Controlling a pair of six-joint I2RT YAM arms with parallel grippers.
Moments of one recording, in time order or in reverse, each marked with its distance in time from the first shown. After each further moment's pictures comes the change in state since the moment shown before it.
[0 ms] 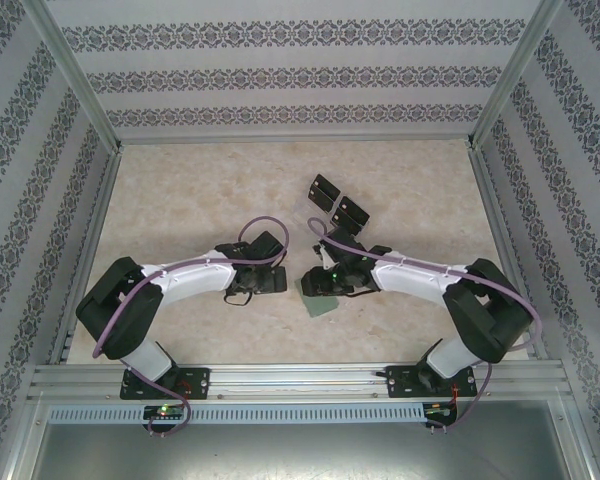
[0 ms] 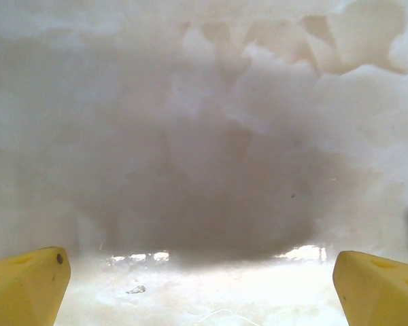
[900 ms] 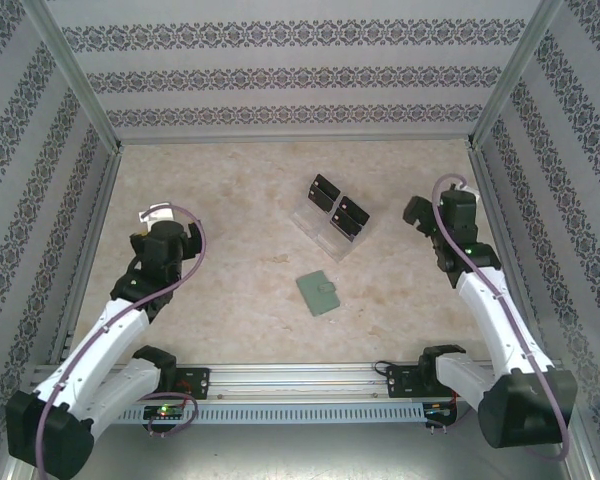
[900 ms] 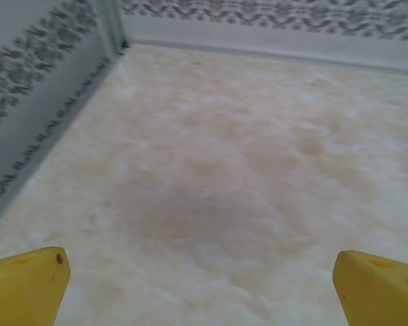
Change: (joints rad) left arm 0.461 -0.744 -0.304 0.301 -0.416 0.576; right arm -0.676 -0.502 -0.039 -0.010 0.524 -0.169
